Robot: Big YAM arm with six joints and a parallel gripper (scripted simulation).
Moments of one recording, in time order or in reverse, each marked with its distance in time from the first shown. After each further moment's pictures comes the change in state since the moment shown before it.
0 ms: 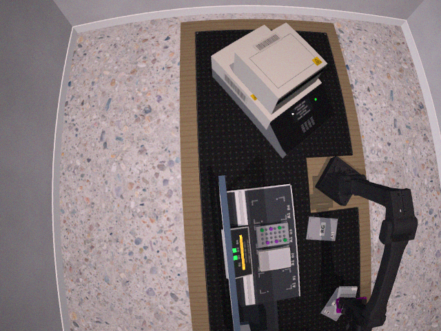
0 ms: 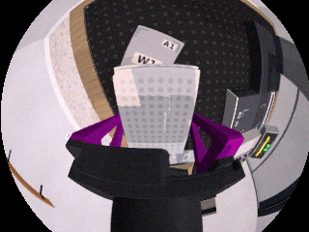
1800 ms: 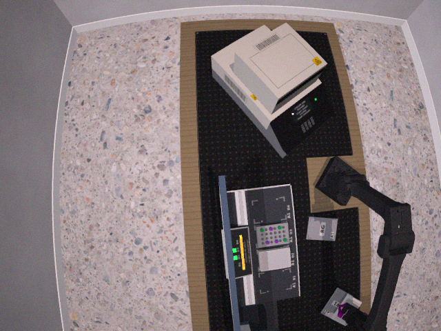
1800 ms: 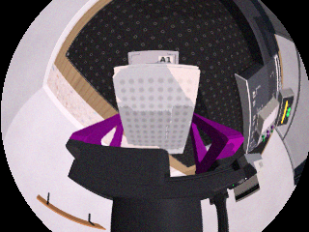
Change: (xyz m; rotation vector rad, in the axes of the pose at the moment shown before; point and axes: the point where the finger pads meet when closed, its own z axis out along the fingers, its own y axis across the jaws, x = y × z) arm -0.047 0.017 0.002 0.004 0.006 0.447
